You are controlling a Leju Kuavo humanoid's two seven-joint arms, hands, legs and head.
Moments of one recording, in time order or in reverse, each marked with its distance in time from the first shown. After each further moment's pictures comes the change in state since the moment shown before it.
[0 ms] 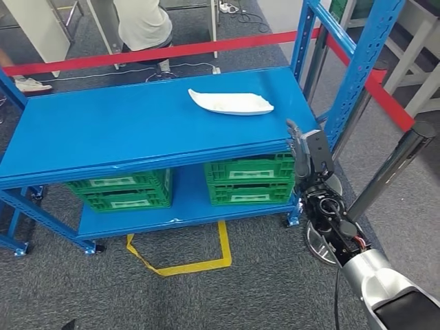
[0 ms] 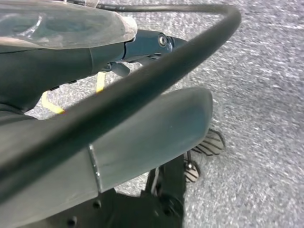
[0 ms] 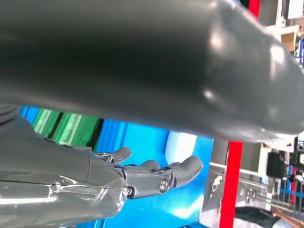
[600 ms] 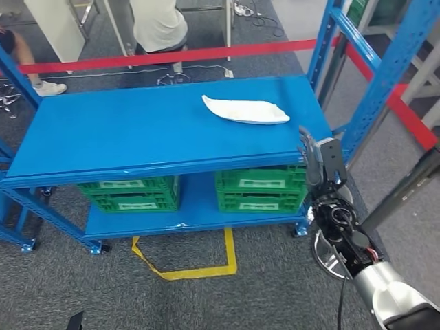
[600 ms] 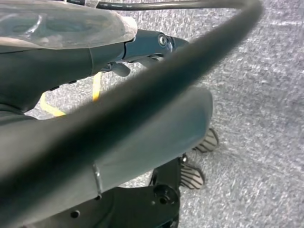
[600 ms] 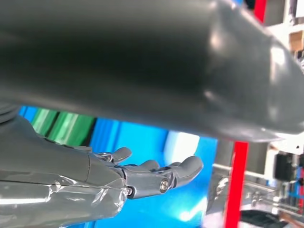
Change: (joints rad) left arm -0.003 -0.004 -0.032 0.000 0.003 -0.001 -0.001; right arm 0.023 -0.031 -0.002 -0.015 -0.001 -0.013 0.013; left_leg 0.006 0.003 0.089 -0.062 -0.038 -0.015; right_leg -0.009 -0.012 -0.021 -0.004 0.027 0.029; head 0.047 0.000
